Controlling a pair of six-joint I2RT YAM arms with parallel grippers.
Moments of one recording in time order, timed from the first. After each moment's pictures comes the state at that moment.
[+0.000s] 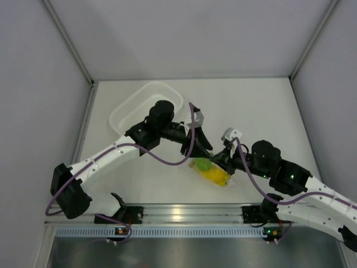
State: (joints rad) left arm -0.79 1.35 1.17 -0.08 1.03 0.02; right arm 0.98 0.66 0.77 -0.39 -0.09 0.04
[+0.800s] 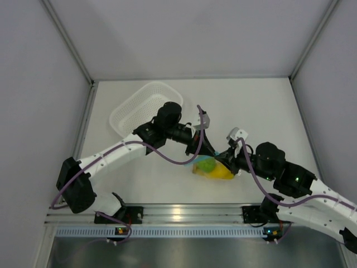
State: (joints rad) left arm -0.82 1.43 1.17 -0.08 1.00 0.06; right arm 0.98 0.62 0.77 -0.44 0.00 0.04
